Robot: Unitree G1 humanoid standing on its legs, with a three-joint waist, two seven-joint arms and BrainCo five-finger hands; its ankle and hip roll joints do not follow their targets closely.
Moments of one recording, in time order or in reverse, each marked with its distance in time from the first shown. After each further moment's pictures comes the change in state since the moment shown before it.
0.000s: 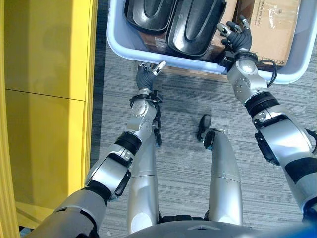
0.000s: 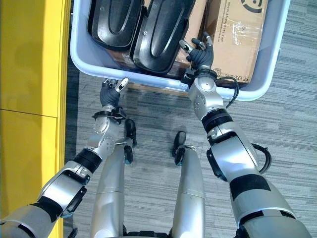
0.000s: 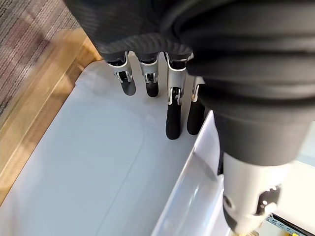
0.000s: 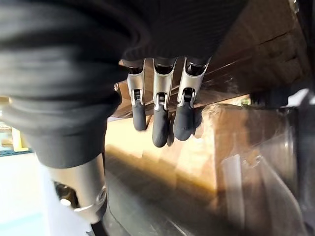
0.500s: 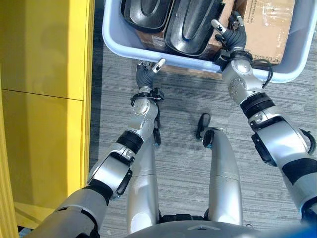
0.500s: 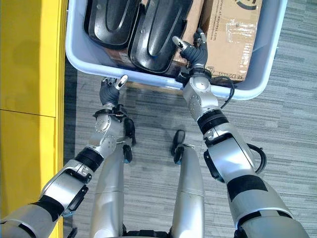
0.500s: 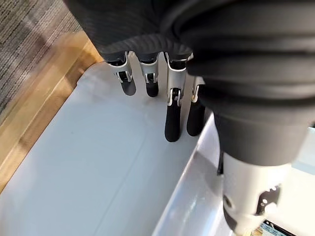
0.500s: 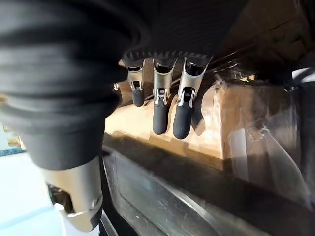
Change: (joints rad) left arm -0.012 -0.010 0.007 -0.005 0.008 0.002 0.061; right arm -0.004 0.020 0.018 -0.032 -0.016 0.026 0.015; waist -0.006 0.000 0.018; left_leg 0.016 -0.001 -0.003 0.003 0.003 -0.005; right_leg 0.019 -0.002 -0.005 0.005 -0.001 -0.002
